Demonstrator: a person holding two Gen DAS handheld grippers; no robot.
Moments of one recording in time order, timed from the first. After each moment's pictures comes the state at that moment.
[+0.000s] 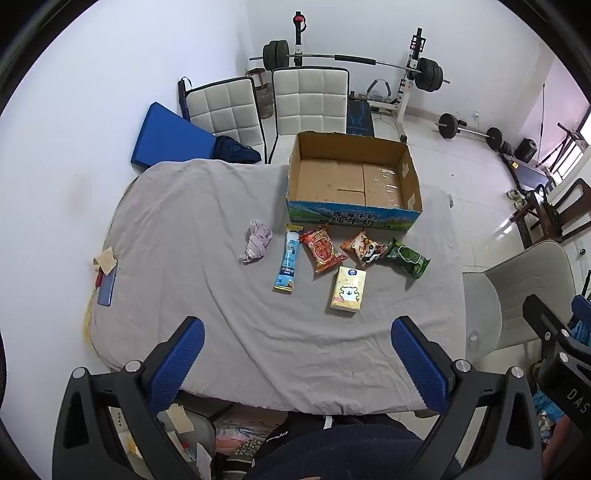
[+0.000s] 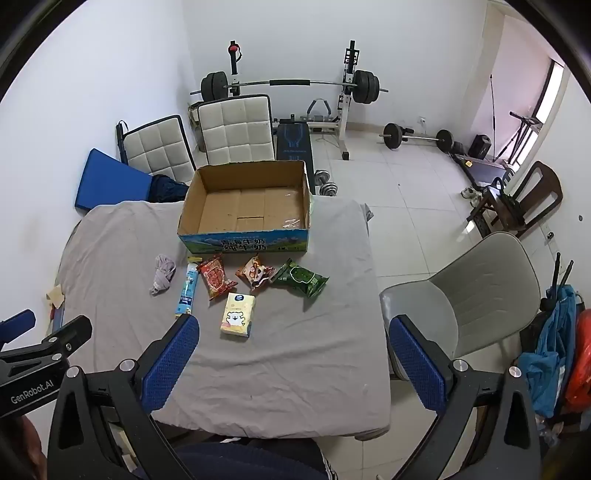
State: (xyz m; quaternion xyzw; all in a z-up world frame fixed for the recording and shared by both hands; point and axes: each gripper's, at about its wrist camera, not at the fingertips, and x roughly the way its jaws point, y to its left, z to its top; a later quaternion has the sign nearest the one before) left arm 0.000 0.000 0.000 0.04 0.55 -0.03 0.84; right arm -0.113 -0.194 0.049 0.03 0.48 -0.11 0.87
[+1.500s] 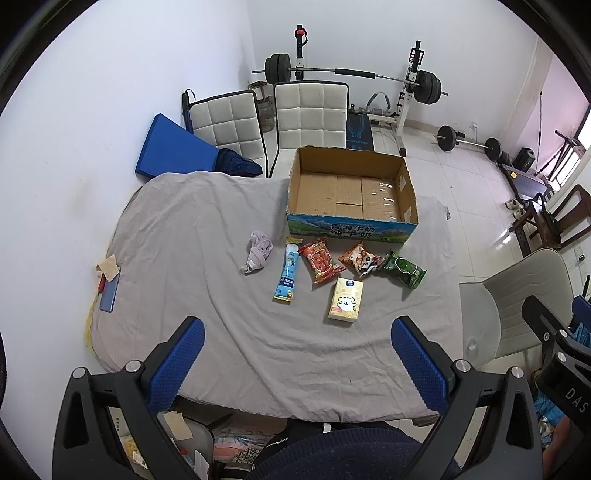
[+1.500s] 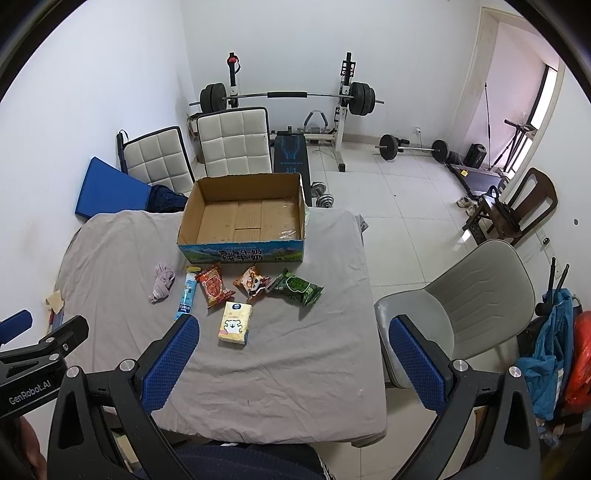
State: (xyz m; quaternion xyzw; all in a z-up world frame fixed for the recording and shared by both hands) left arm -0.009 -0.002 0.018 0.04 0.52 -0.03 0.85; right arm -0.133 -0.196 0.072 0.03 0.46 -0.11 0.88
